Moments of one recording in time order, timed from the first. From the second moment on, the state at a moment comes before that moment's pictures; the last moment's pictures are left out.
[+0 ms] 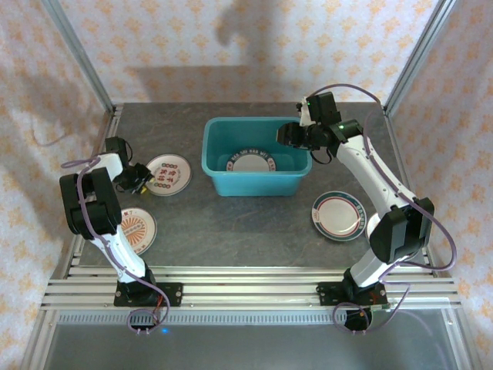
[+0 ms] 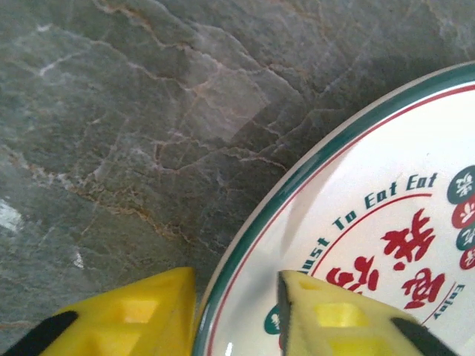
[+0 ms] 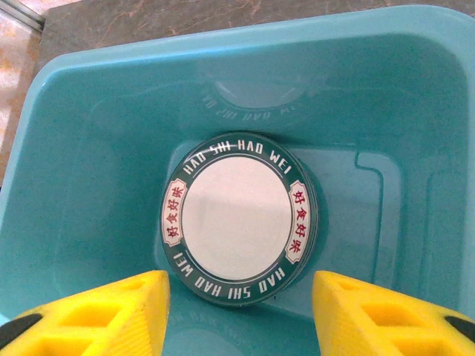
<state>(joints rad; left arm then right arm) 0.35 1.86 1.17 -0.63 0.26 -0.64 0.35 1.61 1.57 -0.78 -0.24 0.40</state>
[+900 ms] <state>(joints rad) 0.32 1.58 1.12 -0.63 0.28 -0.65 0.35 1.61 1.57 -0.78 -0.22 0.41</state>
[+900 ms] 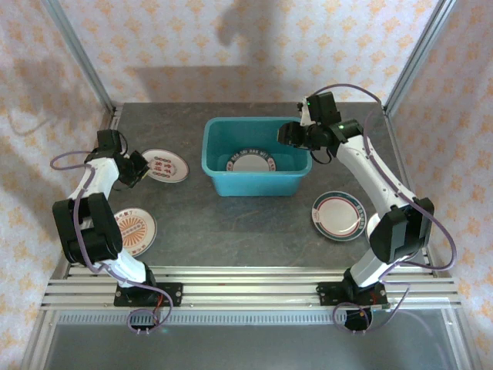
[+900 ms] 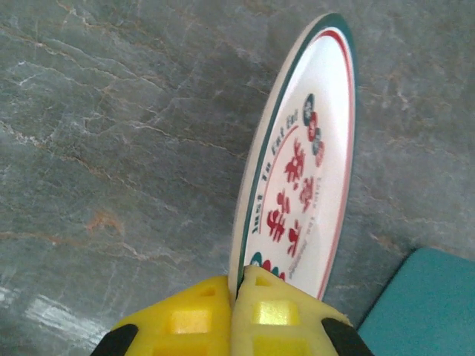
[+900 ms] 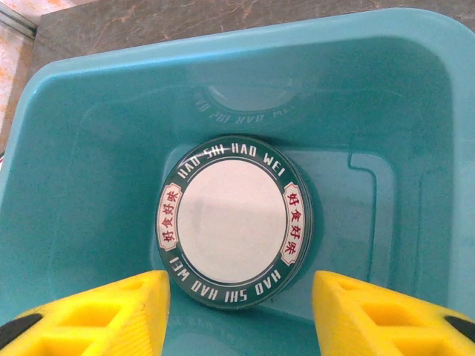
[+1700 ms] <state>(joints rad) 0.17 1.40 1.48 -0.71 0.26 -0.70 0.35 1.65 1.73 -0.78 -0.33 0.41</state>
